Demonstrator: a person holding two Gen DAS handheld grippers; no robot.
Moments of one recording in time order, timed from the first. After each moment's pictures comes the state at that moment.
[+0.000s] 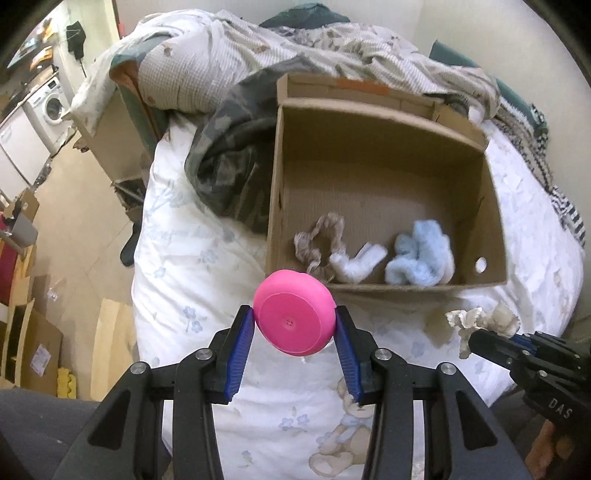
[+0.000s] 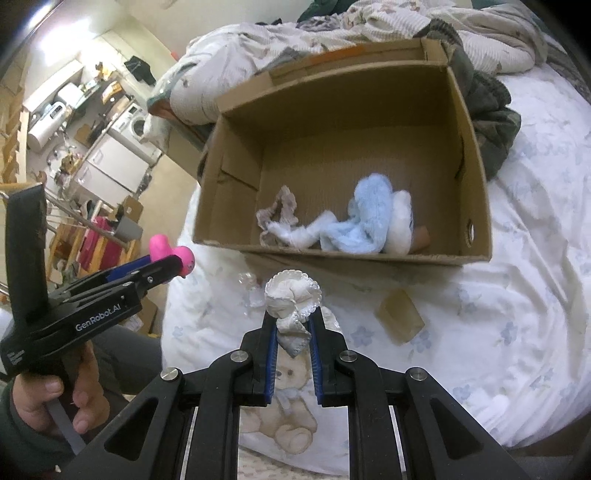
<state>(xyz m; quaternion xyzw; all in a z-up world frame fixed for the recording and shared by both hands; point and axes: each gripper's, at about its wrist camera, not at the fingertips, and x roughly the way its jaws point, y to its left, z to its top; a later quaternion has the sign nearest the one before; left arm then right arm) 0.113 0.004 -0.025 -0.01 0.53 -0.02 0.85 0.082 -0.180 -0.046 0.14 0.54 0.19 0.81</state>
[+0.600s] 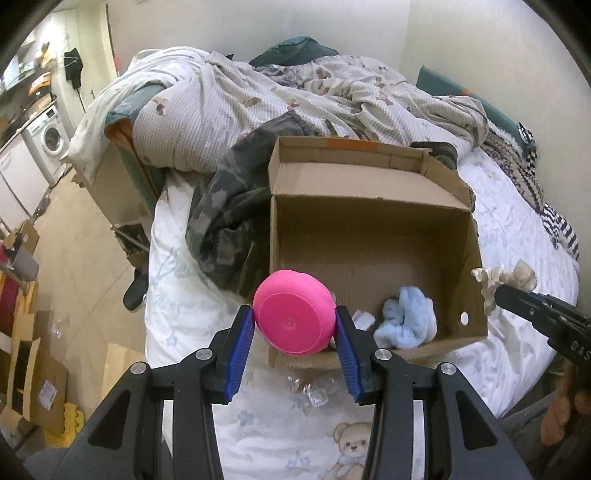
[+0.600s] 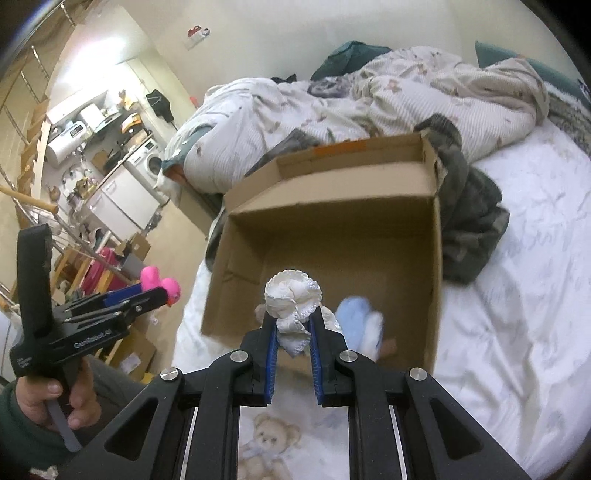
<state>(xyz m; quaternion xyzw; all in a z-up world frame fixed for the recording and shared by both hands) 0.153 0.002 0.023 0.01 0.48 -0.03 0.88 0.125 -0.217 0.016 0.13 0.44 0.19 0.86</state>
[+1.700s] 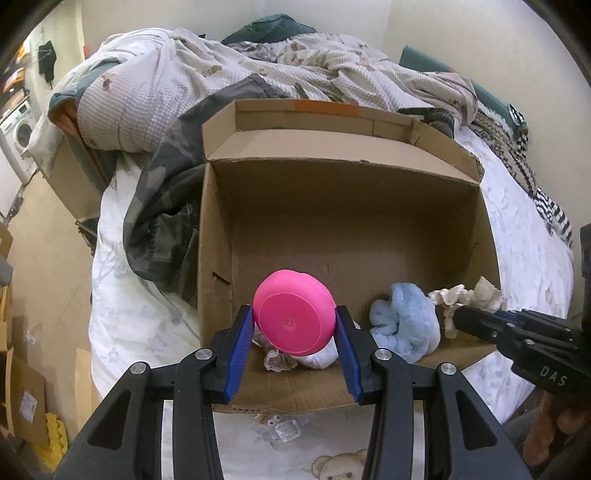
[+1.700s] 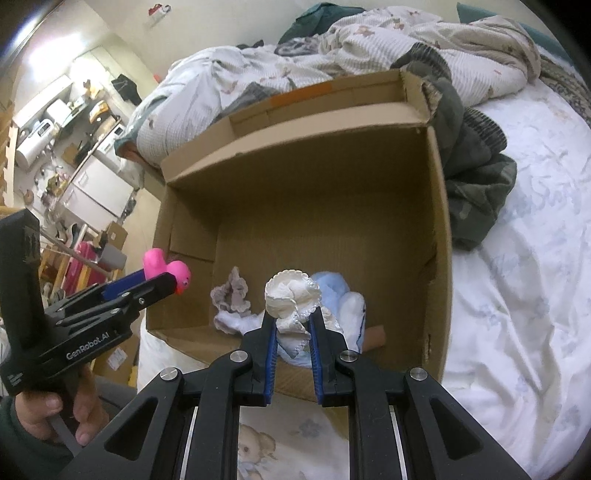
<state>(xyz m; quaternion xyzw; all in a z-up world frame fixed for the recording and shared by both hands) 0.198 -0.028 -0.048 0.00 0.51 -0.08 0.86 0.168 -0.208 -0.057 0.14 0.52 0.16 0.83</state>
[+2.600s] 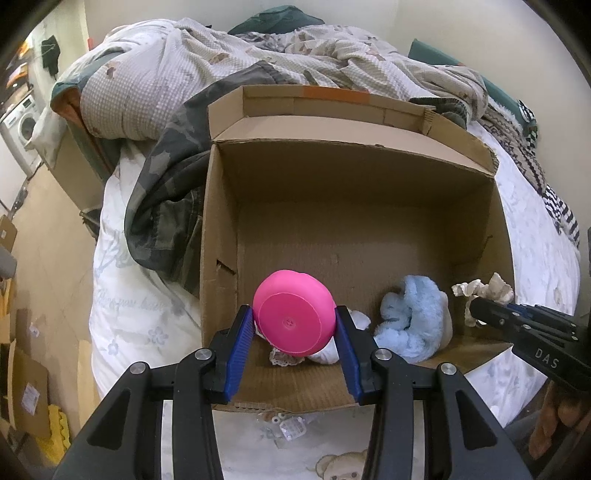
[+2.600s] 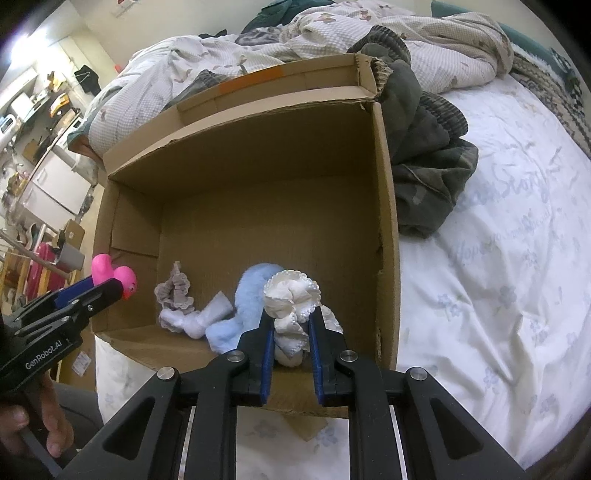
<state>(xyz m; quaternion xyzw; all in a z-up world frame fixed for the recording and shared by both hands) 0.200 -0.025 -0.059 0.00 0.52 -0.06 0.85 0.174 -0.219 -0.071 0.11 0.55 0.07 0.83</state>
